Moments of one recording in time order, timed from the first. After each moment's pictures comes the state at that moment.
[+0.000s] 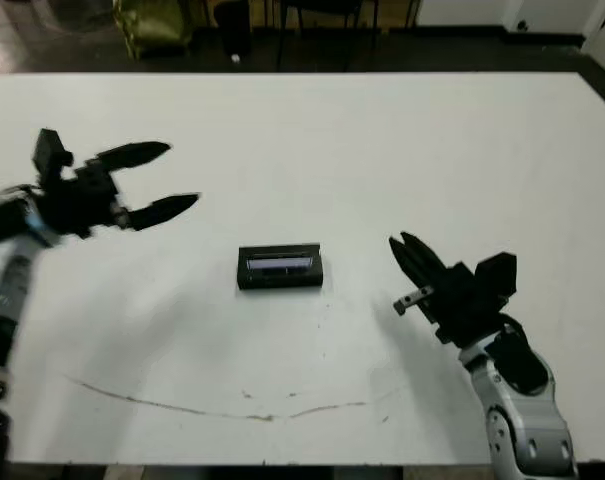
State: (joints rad) left arm -0.41 0.39 0.02 0.06 -0.35 0.05 -0.80; right arm 0.04 -0.35 -0.10 -0.20 0.36 0.10 0.49
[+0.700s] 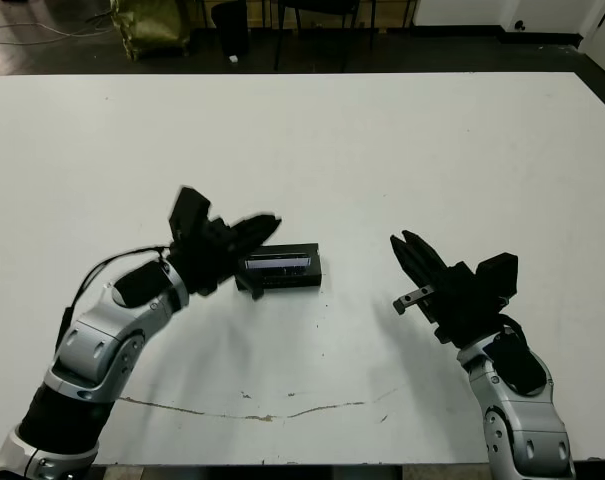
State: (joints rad) left arm -0.30 0.22 -0.24 -0.18 -0.23 0.63 -0.39; right arm 0.04 -0.34 -0.10 -0.20 0.36 0.09 0.48
